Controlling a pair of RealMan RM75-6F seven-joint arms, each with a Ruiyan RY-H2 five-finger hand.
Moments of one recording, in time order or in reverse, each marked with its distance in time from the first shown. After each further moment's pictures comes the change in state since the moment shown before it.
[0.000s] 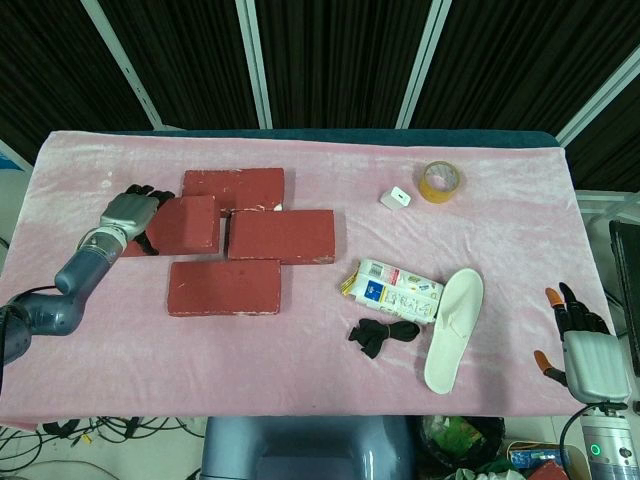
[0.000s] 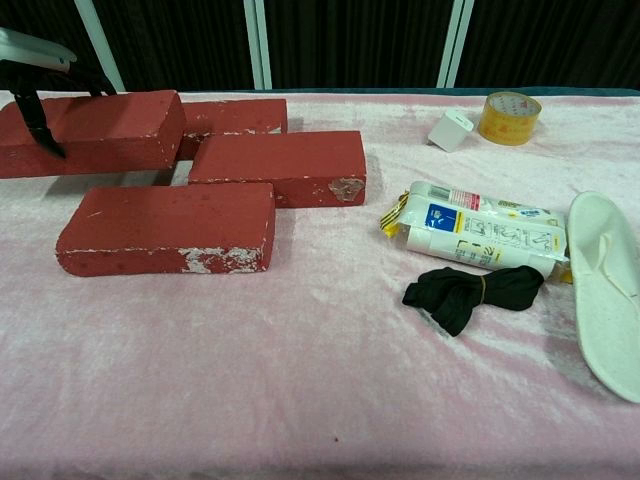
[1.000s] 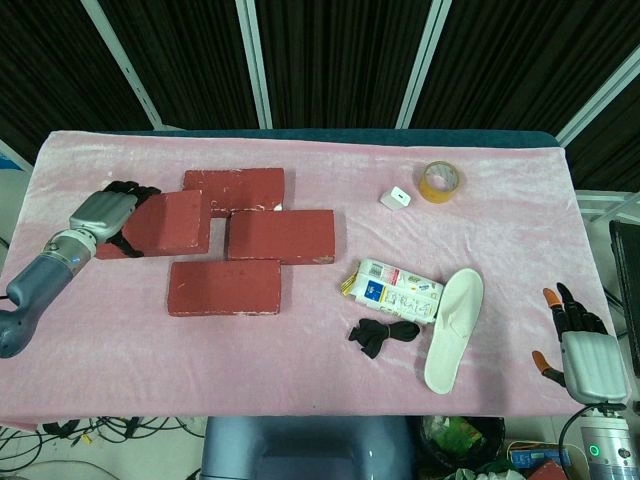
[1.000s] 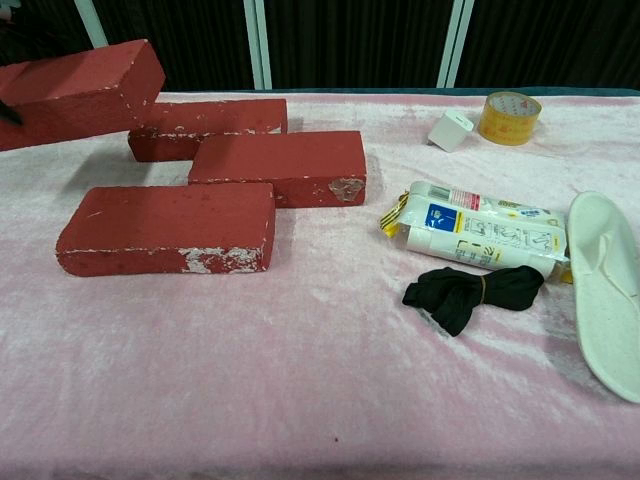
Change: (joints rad) left arm 0.093 0.221 -0.082 -0.225 0.219 0.033 -0.193; right arm 0.000 -0.002 -0.004 0.004 -0.013 0.004 0.005
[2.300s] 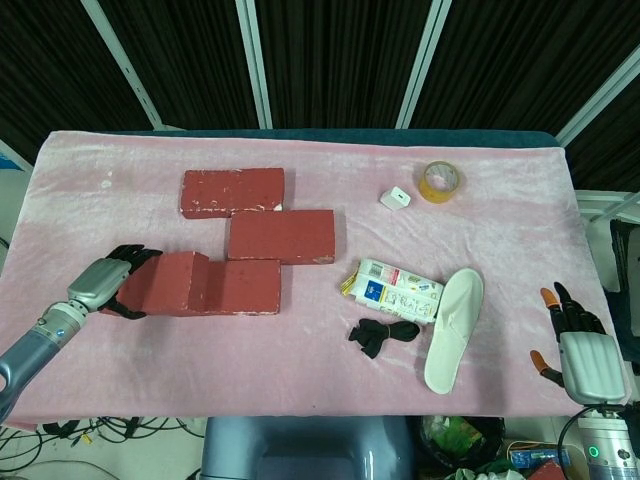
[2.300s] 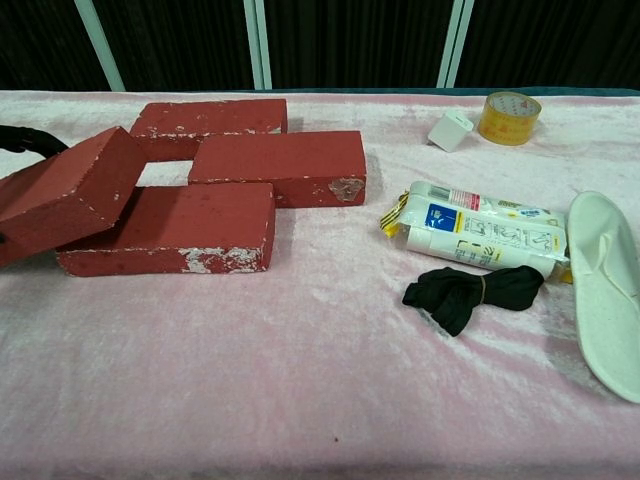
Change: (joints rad) left arm 0.301 -0.175 0.163 0.135 0.532 0.425 -0.511; right arm 0.001 -0.004 -0.006 0.009 -0.025 0.015 0.010
